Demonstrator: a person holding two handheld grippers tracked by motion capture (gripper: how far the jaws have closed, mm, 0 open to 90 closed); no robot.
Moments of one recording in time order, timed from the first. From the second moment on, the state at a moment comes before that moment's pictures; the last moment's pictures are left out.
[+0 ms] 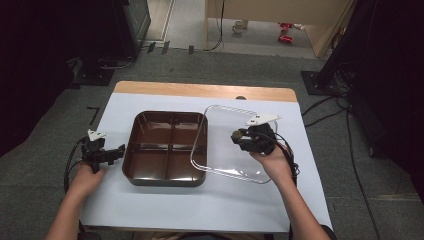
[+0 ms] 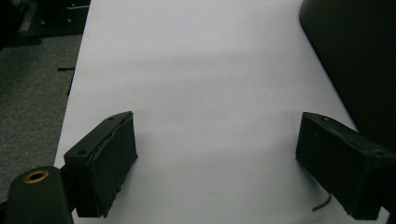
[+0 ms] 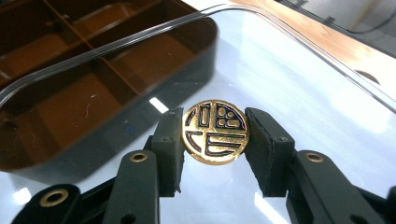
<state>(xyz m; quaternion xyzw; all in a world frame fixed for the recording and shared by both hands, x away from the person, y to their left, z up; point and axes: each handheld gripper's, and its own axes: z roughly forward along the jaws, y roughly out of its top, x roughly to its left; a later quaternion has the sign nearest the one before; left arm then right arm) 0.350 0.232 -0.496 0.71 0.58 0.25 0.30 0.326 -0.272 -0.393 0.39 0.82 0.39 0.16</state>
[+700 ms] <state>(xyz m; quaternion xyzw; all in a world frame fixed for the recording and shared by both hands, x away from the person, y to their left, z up) 0.350 0.232 -0.496 0.71 0.58 0.25 0.30 0.348 -0.333 -0.429 0.48 0.78 0.36 0.19</state>
